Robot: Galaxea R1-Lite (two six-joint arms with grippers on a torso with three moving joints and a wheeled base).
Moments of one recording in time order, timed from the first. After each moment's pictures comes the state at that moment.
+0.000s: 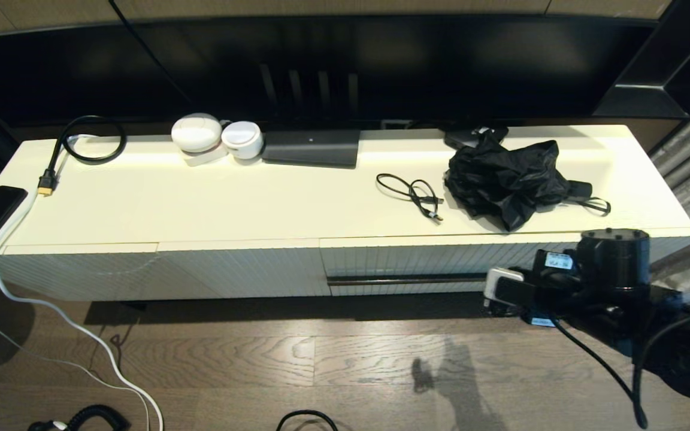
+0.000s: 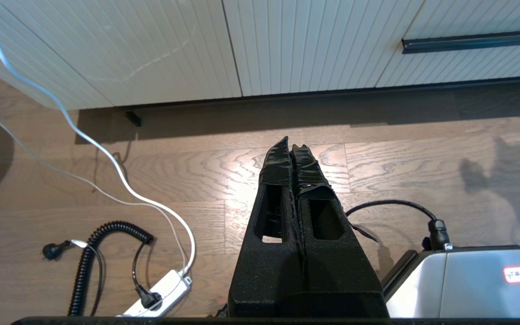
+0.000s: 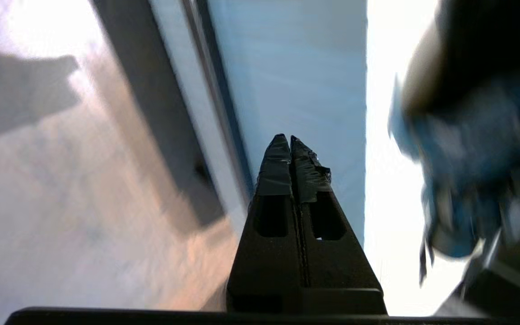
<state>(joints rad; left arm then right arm) 0.00 0.00 -0.03 0.08 -0.02 0.04 0.28 1.79 -0.62 -0.79 -0.17 -1.24</state>
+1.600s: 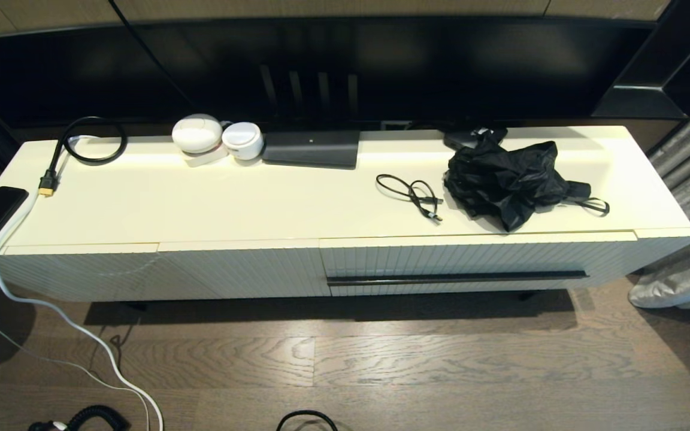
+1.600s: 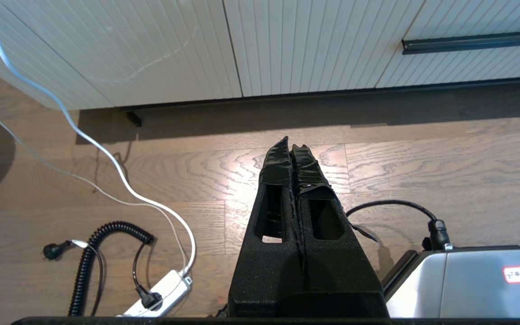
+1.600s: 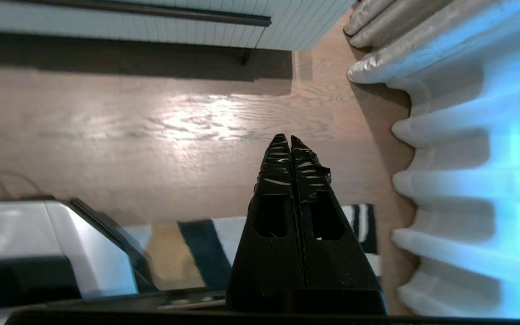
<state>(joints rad) 0.00 0.00 -0.03 0.08 -0.02 0.04 -0.01 0.24 -0.80 0.79 -0.21 -0.09</state>
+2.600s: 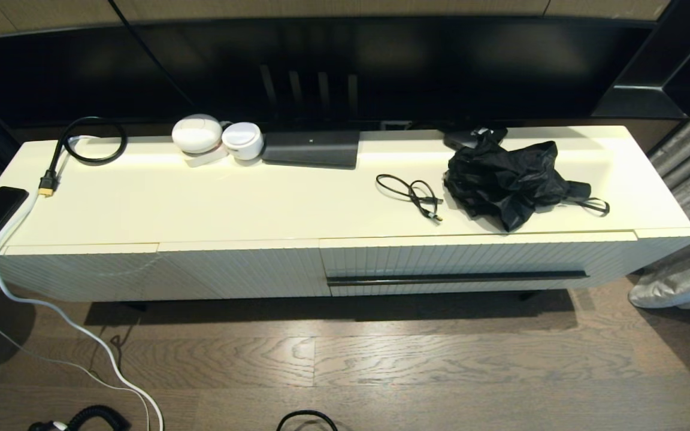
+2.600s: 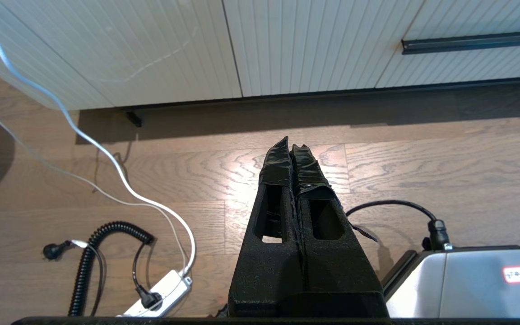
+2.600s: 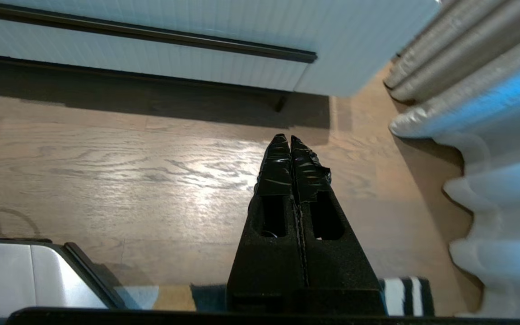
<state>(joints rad) 0.00 0.00 -0.03 0.08 -0.02 0.04 0.00 0.02 -0.05 0.06 -0.10 -0.15</state>
